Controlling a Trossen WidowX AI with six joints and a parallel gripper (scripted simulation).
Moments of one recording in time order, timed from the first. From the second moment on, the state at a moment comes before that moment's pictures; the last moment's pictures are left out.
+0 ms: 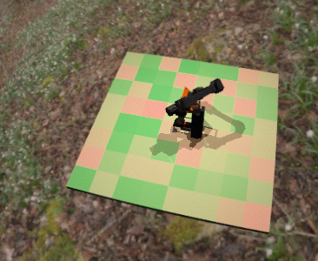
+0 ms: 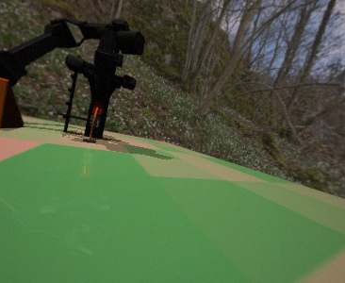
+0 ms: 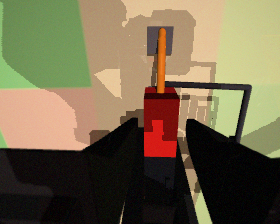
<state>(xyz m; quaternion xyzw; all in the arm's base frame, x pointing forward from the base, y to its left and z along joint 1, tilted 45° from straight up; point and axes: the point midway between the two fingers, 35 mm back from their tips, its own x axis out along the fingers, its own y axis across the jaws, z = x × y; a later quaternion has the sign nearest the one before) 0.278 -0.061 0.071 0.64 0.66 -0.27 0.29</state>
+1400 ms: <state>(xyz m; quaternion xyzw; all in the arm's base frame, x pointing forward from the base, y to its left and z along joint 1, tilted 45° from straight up) 0.278 -0.051 0.061 0.65 0.66 -0.26 0.27</state>
